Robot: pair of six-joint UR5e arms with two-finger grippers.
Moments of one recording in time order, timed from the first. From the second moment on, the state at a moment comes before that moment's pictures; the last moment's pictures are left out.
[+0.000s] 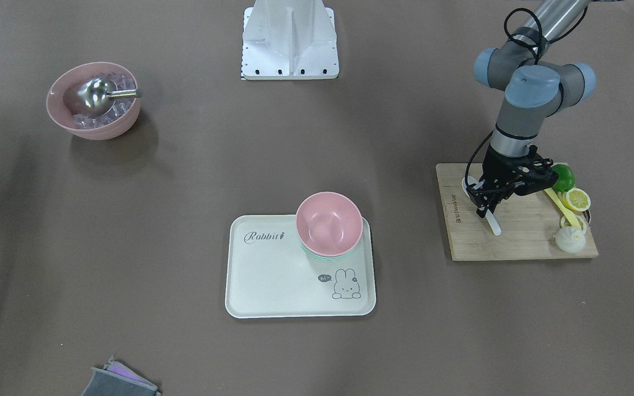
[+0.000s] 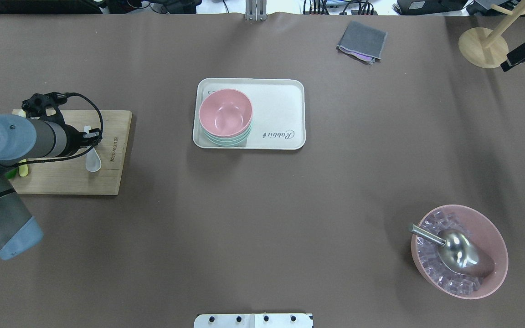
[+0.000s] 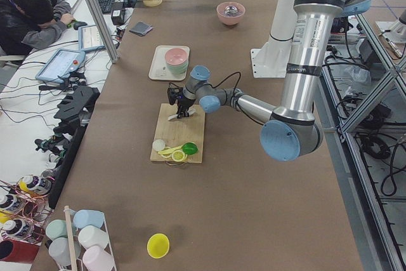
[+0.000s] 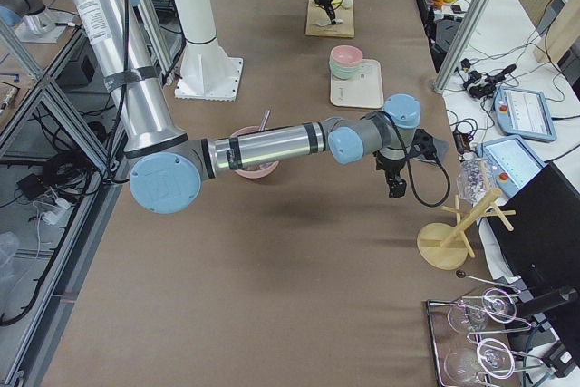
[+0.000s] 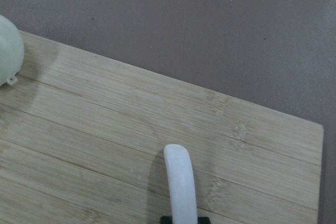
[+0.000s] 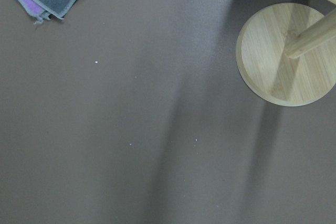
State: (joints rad) left arm -0.72 -1.73 -1.65 -2.16 -1.68 -1.38; right arm 1.35 -1.25 1.46 -1.37 2.31 0.13
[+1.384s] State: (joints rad) left arm -0.73 -2.20 -1.63 -1.88 -1.68 -1.53; right arm 1.39 -1.53 1.46 -1.20 2.13 0.10
